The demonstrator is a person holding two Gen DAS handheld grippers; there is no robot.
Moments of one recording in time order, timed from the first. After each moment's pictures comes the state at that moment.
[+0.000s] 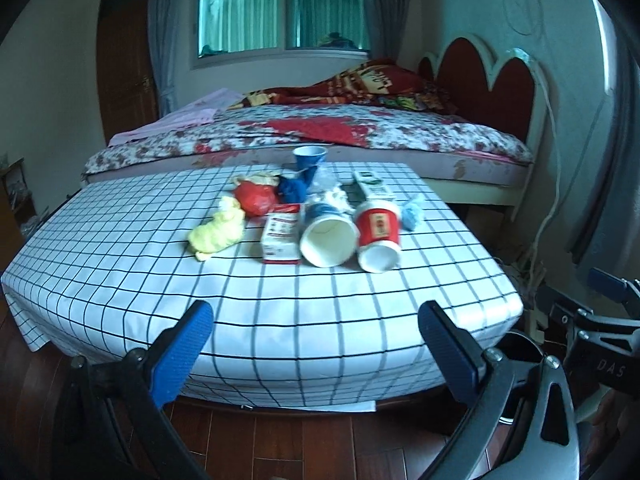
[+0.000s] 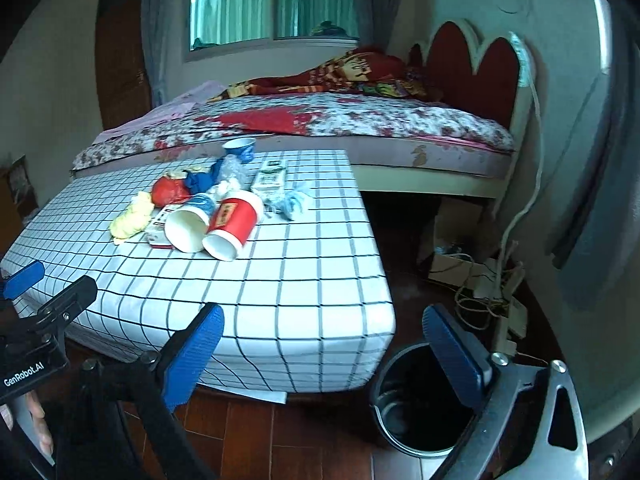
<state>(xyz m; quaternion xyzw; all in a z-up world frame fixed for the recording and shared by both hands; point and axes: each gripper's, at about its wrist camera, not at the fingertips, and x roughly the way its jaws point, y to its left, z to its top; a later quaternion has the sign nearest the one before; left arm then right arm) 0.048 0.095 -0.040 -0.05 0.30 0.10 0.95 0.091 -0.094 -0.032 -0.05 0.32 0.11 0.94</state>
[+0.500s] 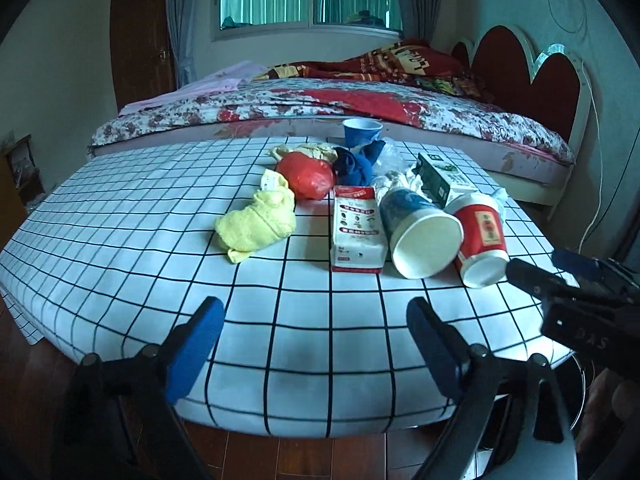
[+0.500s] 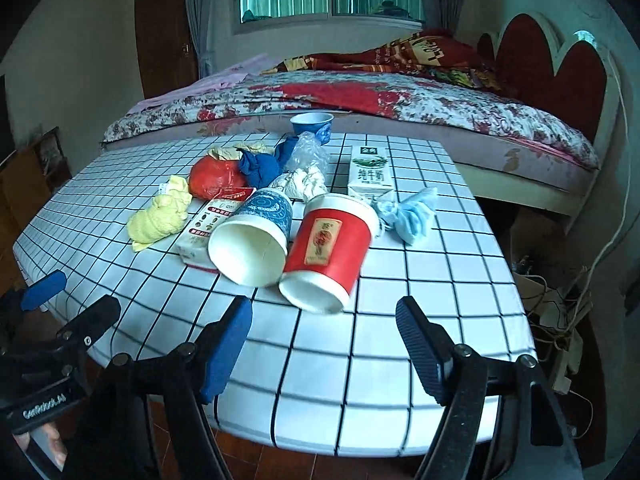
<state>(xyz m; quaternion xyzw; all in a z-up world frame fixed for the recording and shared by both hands) 0.118 0.163 -0.081 -0.06 0.34 0.12 0.93 0.198 0.018 -0.080 -0.07 0.35 0.19 0.91</state>
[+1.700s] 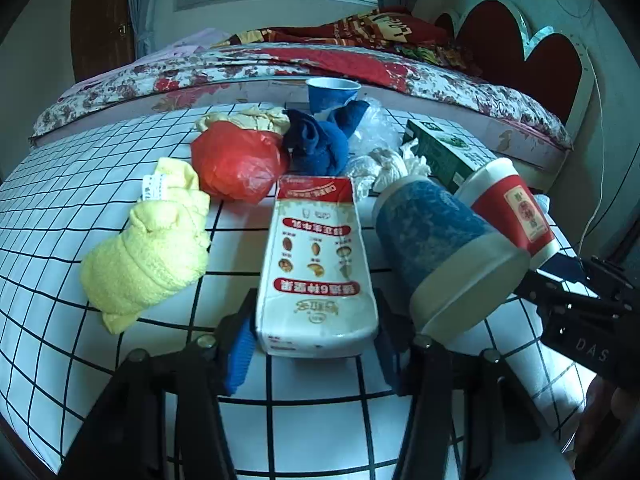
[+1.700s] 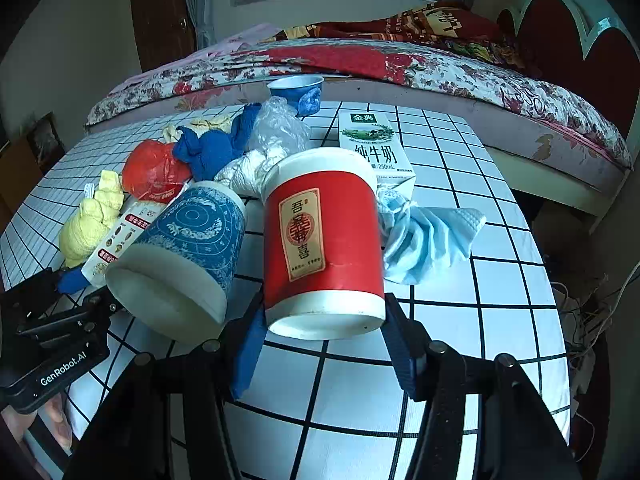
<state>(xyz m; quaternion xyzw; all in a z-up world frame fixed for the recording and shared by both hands) 0.220 0.165 -0.122 -0.07 0.38 0.06 0.92 0.291 0.014 -0.116 -0.07 0.39 0.21 0.89</state>
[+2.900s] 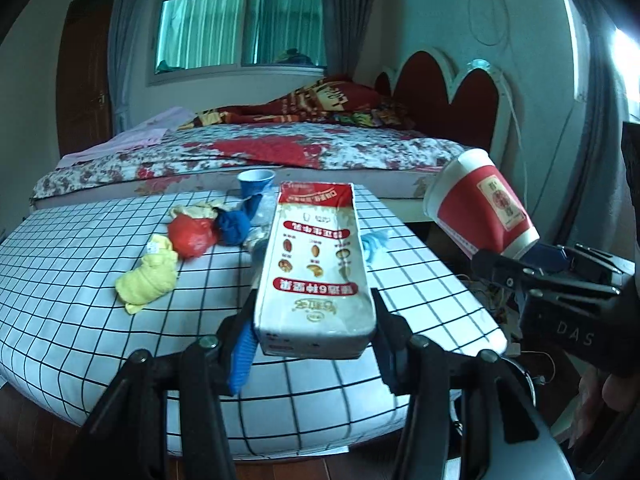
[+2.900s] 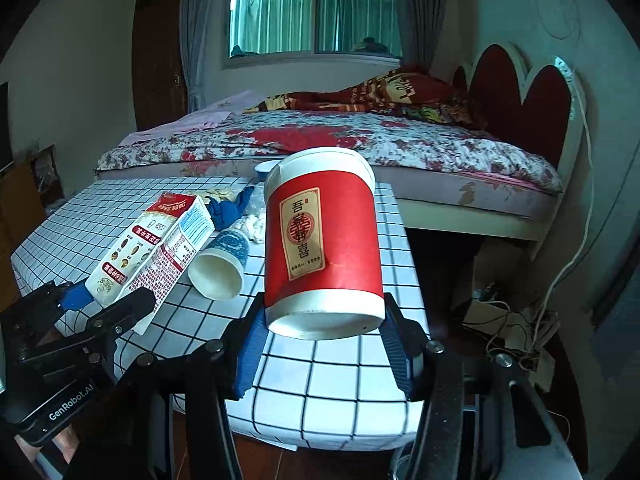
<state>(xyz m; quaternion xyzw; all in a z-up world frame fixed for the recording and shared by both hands) 0.108 0.074 -0.039 -0.04 0.26 0.00 0.97 0.148 -0.084 -0.018 -0.07 0.28 0.16 0.95</state>
